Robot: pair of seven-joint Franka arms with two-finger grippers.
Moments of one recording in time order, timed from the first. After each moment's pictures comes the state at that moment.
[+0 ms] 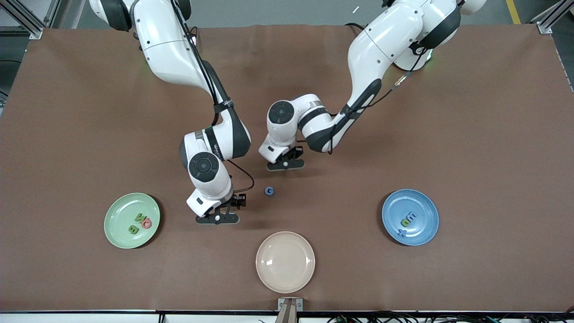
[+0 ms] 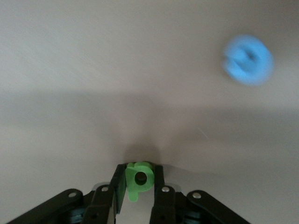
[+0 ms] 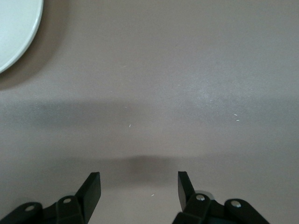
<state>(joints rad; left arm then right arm) -0.53 0.88 -0.37 -1.45 0.43 2.25 -1.17 0.75 0.83 -0.38 -1.40 0.25 2.22 0.33</state>
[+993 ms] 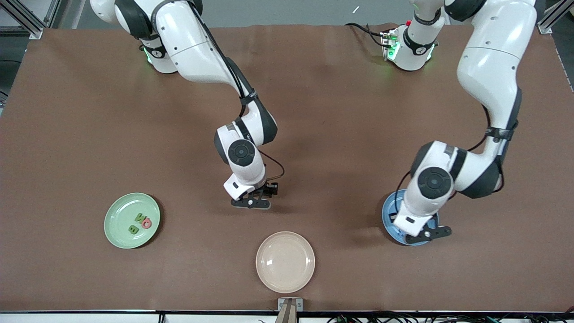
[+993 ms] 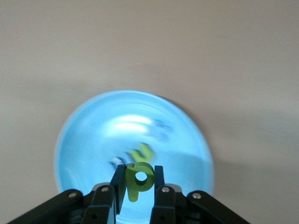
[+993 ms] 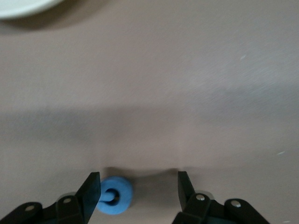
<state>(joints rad) 0.03 0.76 -0.32 -1.44 0.51 2.16 -0.67 0.82 0.90 -0.26 -1.41 0.25 2.36 0.57</state>
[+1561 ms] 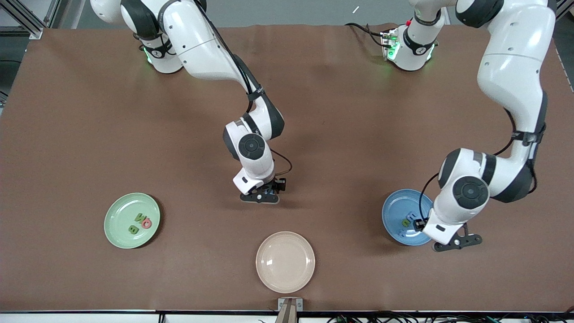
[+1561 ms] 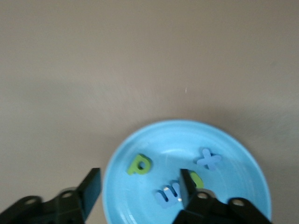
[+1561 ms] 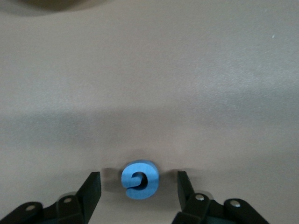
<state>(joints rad) 0.10 0.73 -0.32 -1.40 0.51 2.17 -0.56 0.85 0.90 -0.26 -1.41 0.25 2.37 0.60</state>
